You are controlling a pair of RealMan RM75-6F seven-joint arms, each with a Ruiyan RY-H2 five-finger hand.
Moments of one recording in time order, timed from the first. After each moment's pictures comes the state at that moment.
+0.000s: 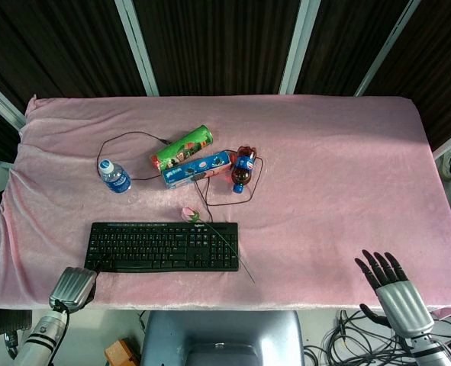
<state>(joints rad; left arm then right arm) -0.30 -1.28 0.05 -1.73 1.21 1.07 0.59 0.03 -1.17 -0.12 -1.57 -1.74 1.44 -0.24</state>
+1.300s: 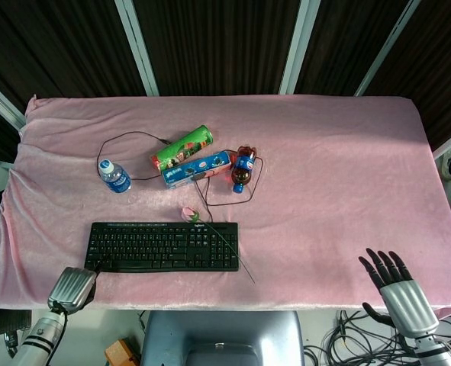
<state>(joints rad) -0.31 -1.24 0.10 -1.76 1.26 1.14 0.55 0.02 -1.15 -0.12 -1.57 -1.74 1.46 -0.21</state>
